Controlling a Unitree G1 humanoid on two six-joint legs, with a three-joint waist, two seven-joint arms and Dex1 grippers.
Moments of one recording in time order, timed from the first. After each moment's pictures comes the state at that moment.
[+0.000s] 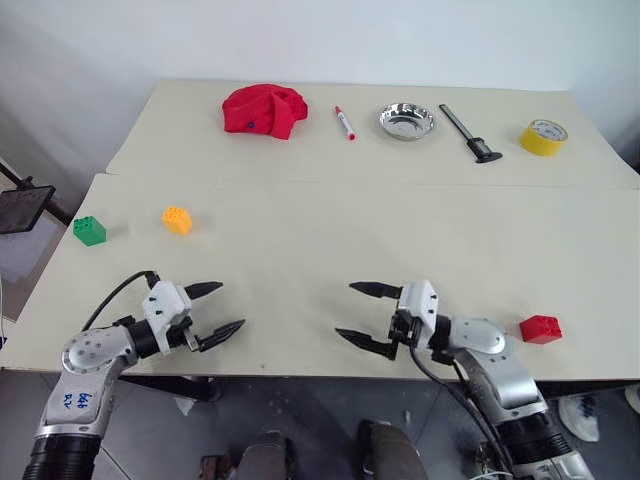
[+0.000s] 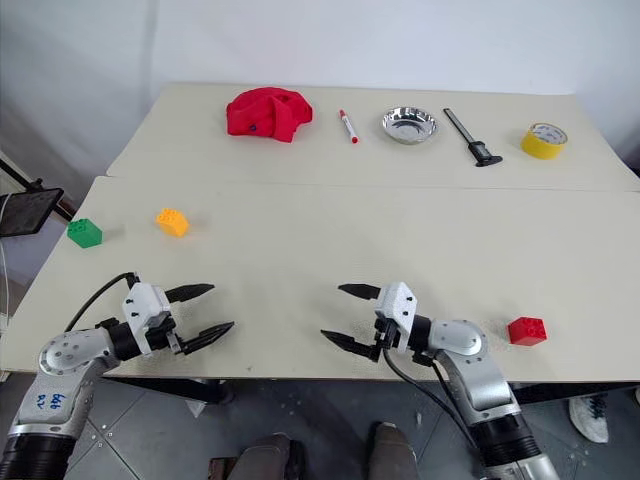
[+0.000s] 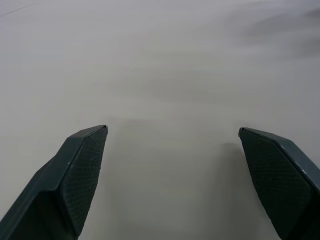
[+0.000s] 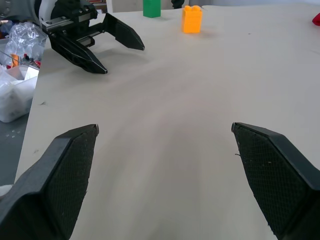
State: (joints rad) left arm -0.03 0.65 0.18 0.02 -0.31 -0.03 -0.90; right arm -0.20 -0.40 0.16 -0.04 0.31 -0.02 1.00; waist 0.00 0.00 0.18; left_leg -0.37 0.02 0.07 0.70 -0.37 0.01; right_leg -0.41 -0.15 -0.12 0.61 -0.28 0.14
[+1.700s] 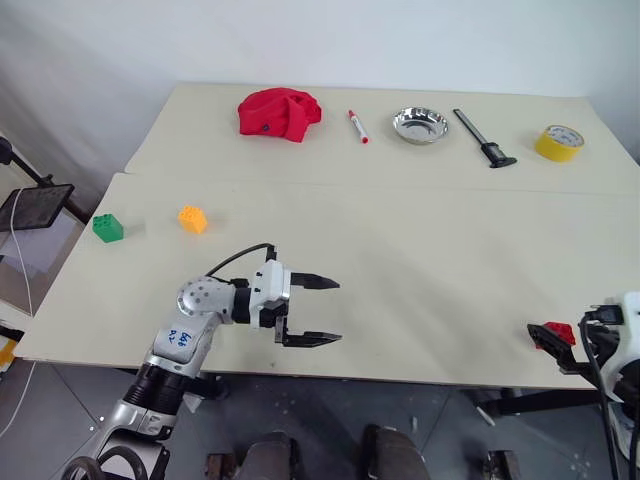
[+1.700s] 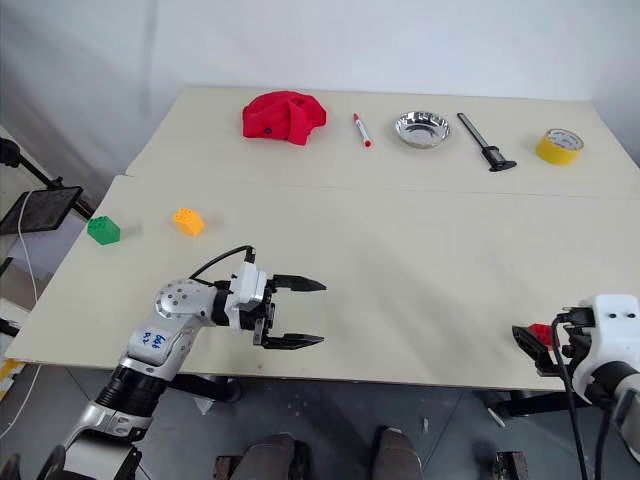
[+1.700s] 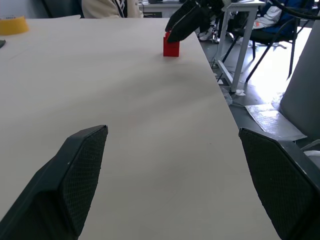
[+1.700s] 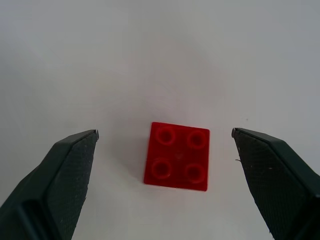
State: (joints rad) left arm -0.42 0.45 -0.20 0.05 -0.35 0.05 -1.18; right arm 0.31 -0.74 -0.65 -0.50 0.78 0.99 0.16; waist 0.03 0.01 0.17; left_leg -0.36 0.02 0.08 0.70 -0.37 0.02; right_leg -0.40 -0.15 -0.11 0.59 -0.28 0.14
